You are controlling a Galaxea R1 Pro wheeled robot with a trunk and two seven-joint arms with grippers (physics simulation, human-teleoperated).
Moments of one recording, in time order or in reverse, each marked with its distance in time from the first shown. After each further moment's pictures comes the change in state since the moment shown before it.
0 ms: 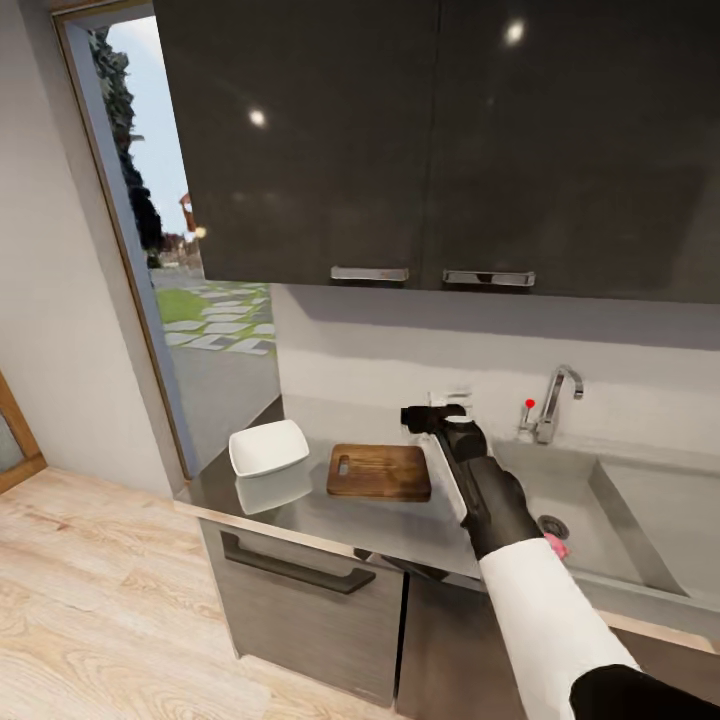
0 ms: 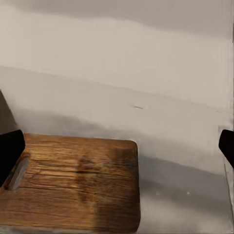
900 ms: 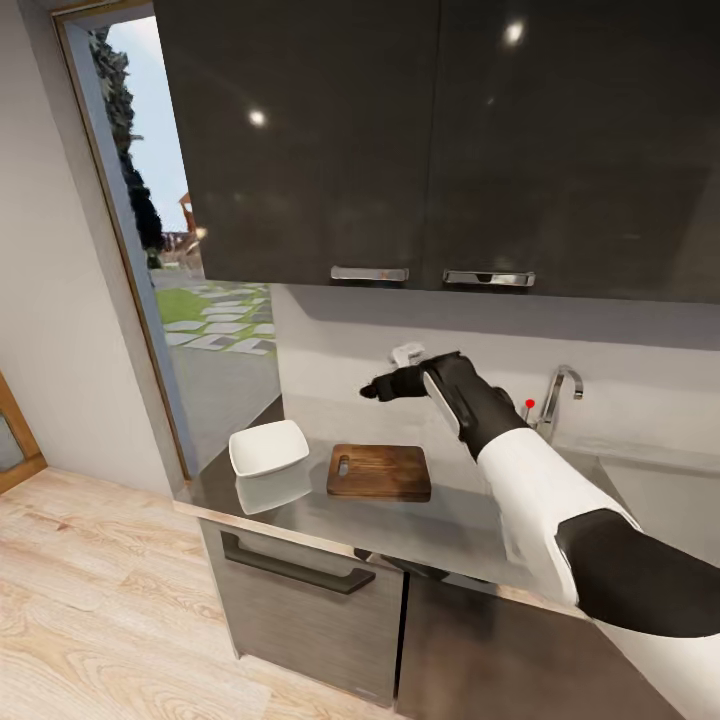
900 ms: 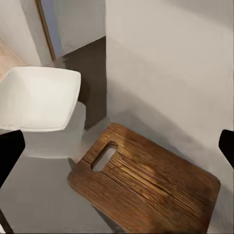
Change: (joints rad) left arm 0.000 0.003 0.003 0.000 0.000 0.000 0.000; right arm -0.396 -0.043 0.108 0.461 0.032 0.034 0.589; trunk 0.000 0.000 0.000
